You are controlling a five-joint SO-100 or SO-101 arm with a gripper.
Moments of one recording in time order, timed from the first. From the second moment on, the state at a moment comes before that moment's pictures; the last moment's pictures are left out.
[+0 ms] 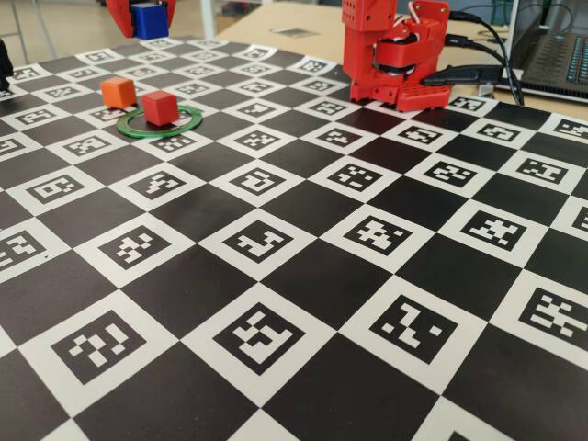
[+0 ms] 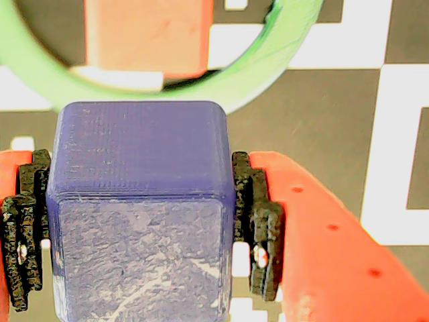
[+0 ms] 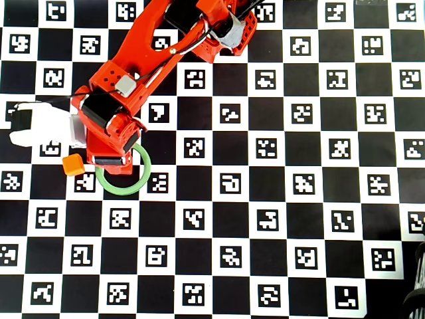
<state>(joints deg) 38.9 71.0 64.2 94.0 -38.7</state>
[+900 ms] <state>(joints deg) 38.8 70.0 76.1 80.1 -38.1</state>
